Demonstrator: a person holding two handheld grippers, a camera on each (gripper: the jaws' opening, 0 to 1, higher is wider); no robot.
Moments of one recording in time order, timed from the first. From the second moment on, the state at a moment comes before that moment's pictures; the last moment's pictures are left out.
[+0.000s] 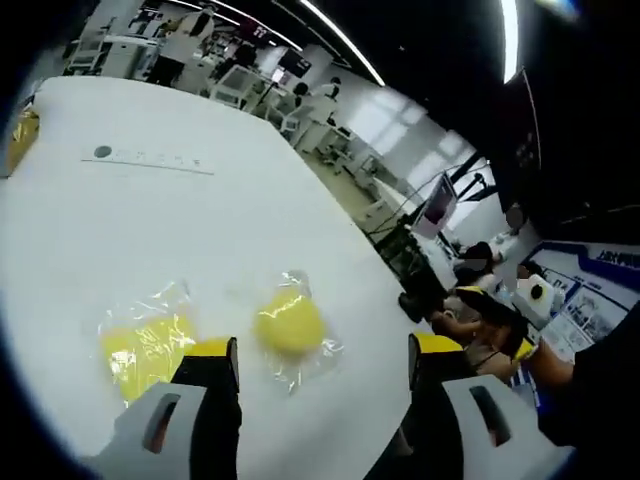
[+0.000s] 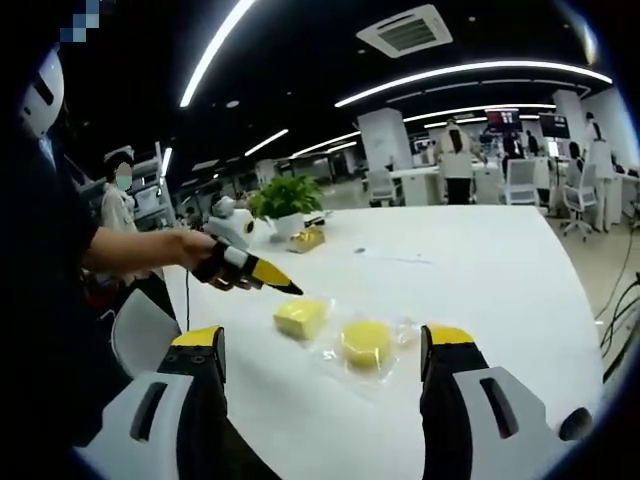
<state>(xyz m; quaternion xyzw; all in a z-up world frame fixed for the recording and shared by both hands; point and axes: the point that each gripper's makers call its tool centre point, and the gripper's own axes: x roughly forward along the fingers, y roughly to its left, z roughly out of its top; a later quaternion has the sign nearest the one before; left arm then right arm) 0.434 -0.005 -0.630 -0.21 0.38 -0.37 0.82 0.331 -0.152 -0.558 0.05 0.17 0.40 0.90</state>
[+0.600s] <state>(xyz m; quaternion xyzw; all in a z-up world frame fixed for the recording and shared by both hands) 0.476 -0.032 -0.690 -0.23 0.47 -0.32 0.79 0.328 -0.178 -0.563 0.06 0.18 0.37 0.91</state>
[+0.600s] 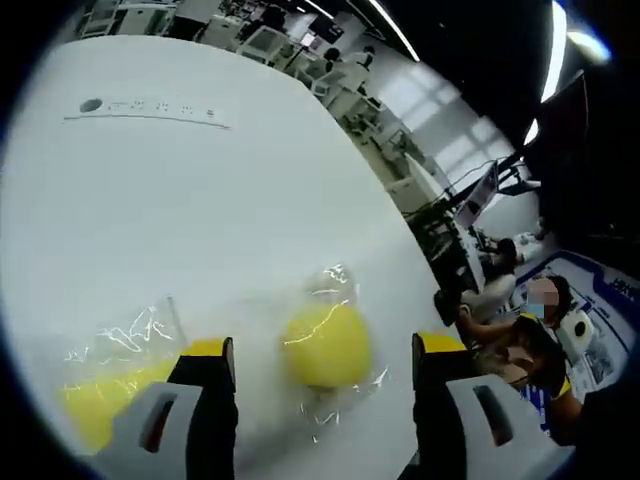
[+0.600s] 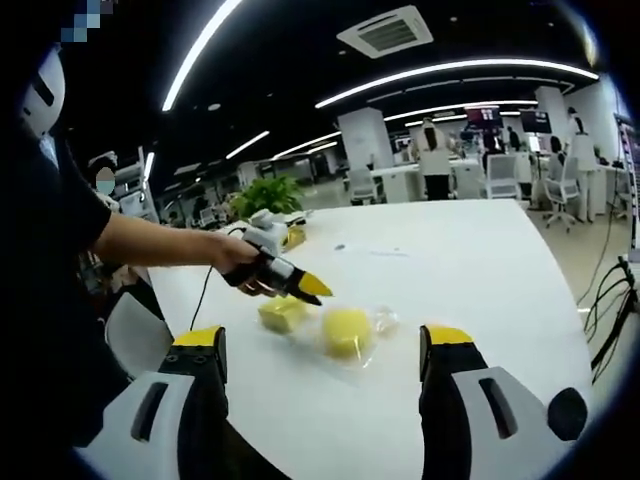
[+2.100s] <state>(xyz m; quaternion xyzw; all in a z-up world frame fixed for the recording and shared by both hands) 0.501 -0.038 -0.726 -0.36 0.48 -0.24 0.76 0.324 -0.203 -0.572 0.06 0.19 0.33 0.92</state>
